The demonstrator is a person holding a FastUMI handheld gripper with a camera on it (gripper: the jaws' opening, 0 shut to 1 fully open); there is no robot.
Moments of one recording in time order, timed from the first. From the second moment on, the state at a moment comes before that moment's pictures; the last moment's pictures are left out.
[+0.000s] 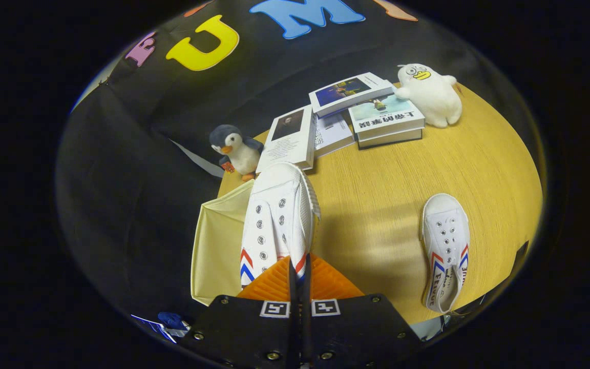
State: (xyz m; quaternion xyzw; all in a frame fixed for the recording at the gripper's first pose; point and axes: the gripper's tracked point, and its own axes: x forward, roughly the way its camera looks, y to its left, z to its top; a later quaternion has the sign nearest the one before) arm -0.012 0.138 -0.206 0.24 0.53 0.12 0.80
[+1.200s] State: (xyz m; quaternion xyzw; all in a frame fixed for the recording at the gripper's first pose) arm -0.007 0.302 -0.233 0.22 0.55 0.14 0.79
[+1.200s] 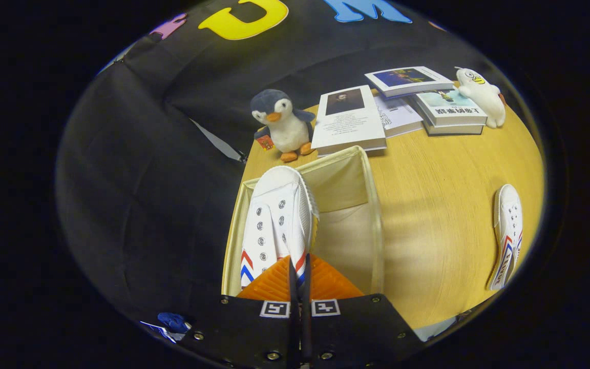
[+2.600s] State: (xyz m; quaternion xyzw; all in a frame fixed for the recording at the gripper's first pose) arm 0.004 0.258 -0.183 0.10 0.43 0.23 0.87
